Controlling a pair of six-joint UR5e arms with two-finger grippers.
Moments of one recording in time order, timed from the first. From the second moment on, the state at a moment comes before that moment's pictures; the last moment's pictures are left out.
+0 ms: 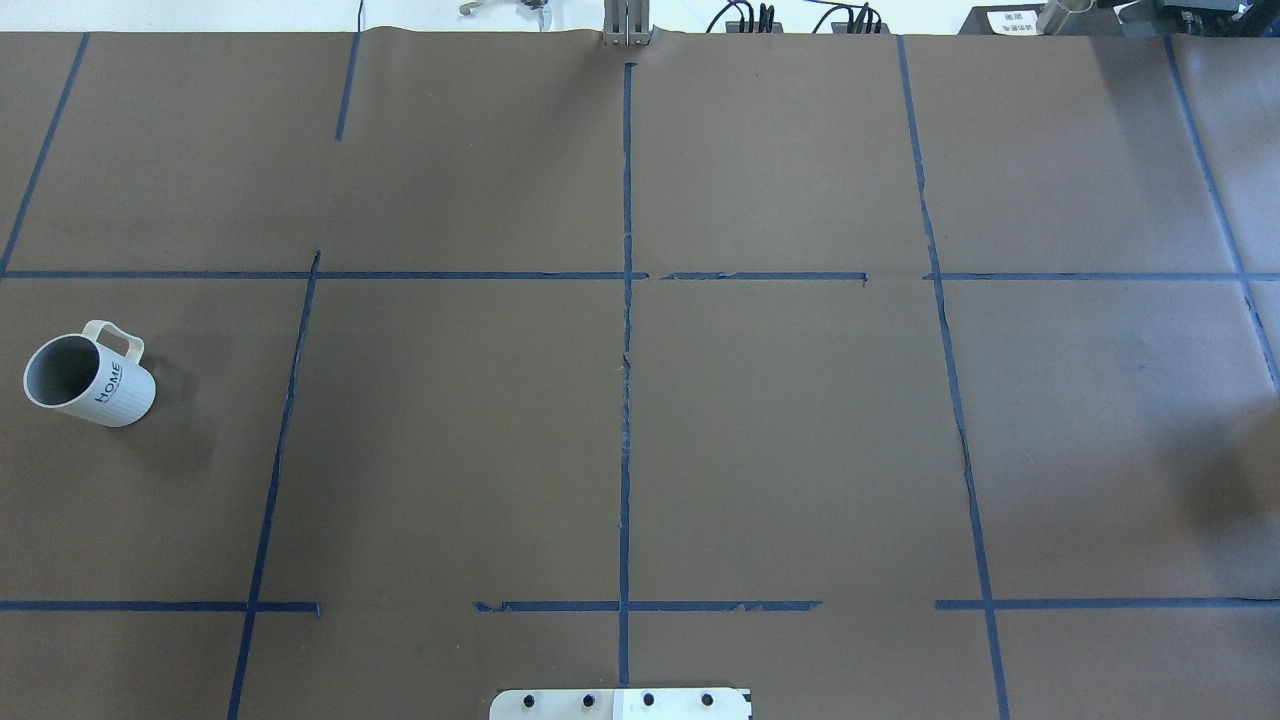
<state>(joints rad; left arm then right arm) -1.65 -1.40 -1.95 -1.29 -2.38 0.14 1.55 -1.75 1.90 -1.90 2.34 -0.21</state>
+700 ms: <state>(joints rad) -1.65 -1.39 -1.95 -1.30 -2.38 0.14 1.54 -1.81 1.87 -1.69 2.34 -0.09</state>
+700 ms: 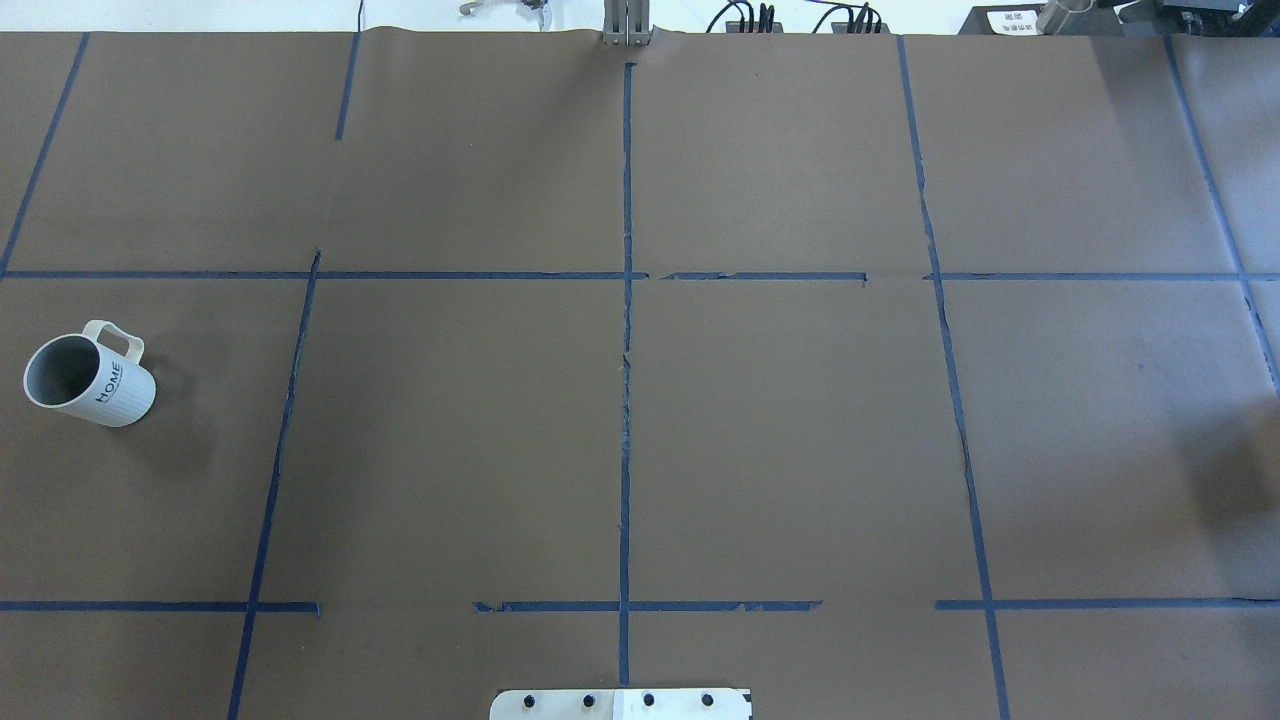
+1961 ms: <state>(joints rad) -1.64 -1.40 -1.90 -1.30 -2.40 0.15 1.54 -1.81 1.88 -1.69 2.35 -0.08</state>
